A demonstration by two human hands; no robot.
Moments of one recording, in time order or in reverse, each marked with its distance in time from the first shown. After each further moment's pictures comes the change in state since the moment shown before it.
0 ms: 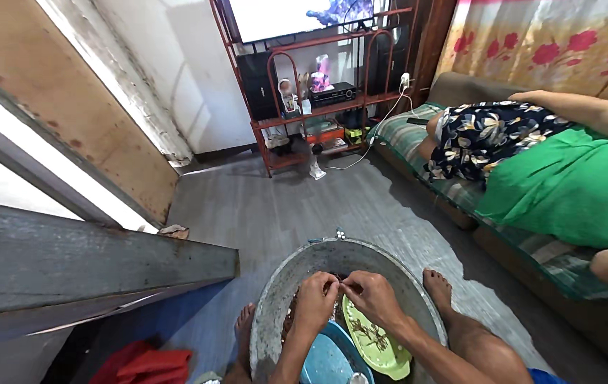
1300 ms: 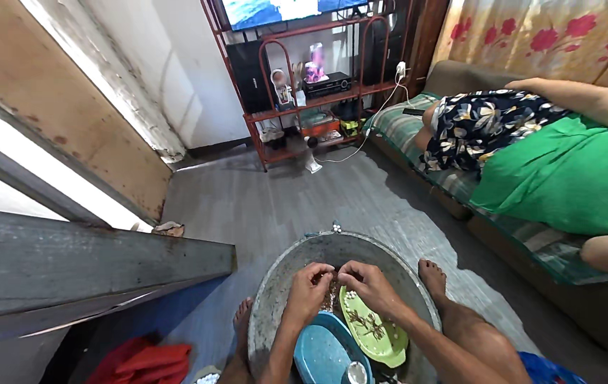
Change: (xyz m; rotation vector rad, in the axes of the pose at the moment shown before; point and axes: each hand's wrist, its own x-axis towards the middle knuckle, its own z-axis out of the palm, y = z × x) left_hand 0.003 0.002 -0.014 -0.355 -0.024 0.007; right_hand 0.007 0.002 -0.017 0.461 -0.223 0.199
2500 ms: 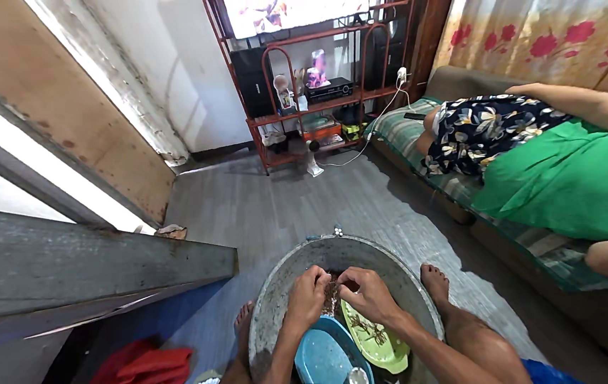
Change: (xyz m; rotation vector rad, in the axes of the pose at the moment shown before) left_hand 0.000 0.000 -0.005 0.317 -0.049 -0.212; right_hand -0.003 -0.004 0.011 -0.259 0.074 -0.122
